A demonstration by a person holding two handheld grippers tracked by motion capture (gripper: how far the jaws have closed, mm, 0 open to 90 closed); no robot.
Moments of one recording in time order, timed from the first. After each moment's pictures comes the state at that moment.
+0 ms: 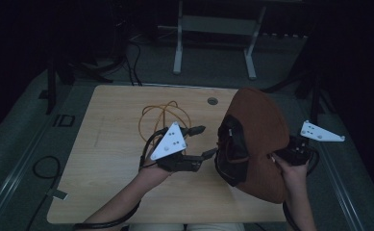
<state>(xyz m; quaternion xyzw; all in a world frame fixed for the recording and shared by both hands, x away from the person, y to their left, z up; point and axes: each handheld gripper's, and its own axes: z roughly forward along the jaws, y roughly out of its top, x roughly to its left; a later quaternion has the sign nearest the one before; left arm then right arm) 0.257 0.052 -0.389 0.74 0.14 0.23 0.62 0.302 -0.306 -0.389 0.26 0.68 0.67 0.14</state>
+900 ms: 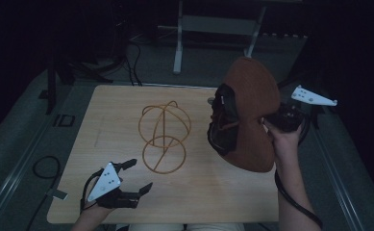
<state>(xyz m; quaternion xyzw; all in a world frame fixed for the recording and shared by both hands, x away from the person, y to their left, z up) 0.206 0.188 -0.503 0.75 0.27 0.27 0.54 0.354 -0.272 -0.333 0.26 0.68 0.67 0.16</state>
